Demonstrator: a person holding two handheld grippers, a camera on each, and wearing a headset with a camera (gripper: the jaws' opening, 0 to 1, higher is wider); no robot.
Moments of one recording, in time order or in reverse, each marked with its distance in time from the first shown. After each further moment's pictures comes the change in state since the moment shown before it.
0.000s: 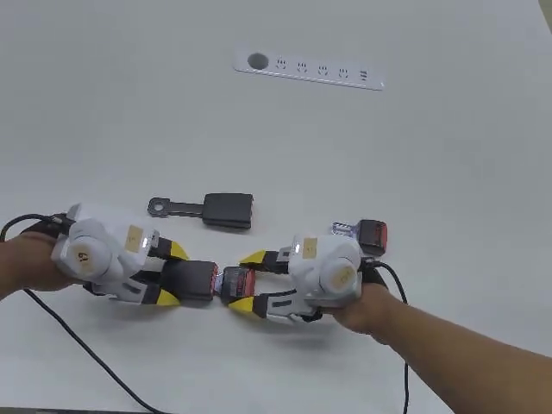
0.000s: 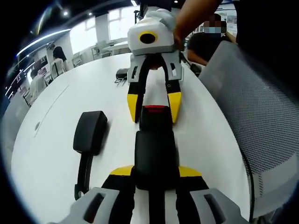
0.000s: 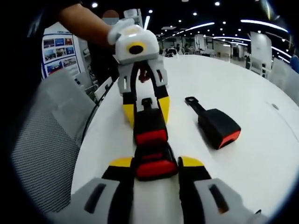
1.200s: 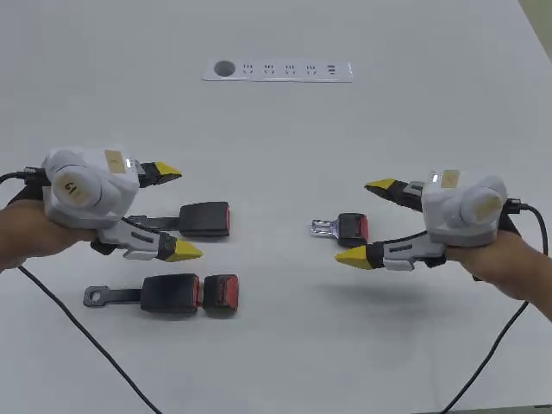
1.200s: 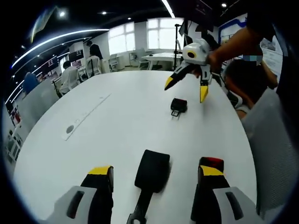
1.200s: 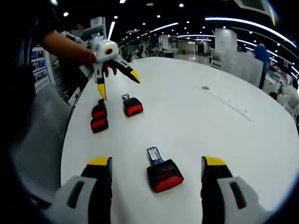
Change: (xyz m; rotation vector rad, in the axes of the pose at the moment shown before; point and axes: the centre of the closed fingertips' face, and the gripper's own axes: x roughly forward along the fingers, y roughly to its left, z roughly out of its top) left arm -0.023 0.105 0.065 -0.196 -0.132 0.227; right arm -0.170 -0.110 -0.063 0.137 0.007 -0.252
